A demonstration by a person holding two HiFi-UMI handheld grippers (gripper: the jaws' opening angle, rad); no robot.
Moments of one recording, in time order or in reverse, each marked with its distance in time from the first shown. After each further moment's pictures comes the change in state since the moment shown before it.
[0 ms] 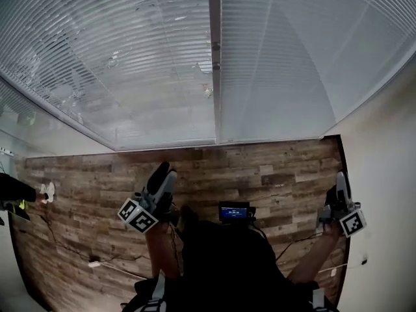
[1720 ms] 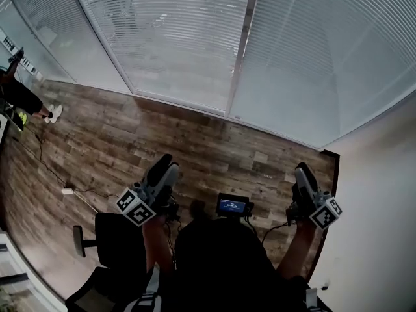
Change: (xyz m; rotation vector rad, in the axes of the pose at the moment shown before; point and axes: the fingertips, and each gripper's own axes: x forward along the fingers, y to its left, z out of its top) left arm -0.141 -0.200 -0.104 0.061 -0.210 0.138; right arm -0.096 0.083 -0.063 0.102 0.374 0.496
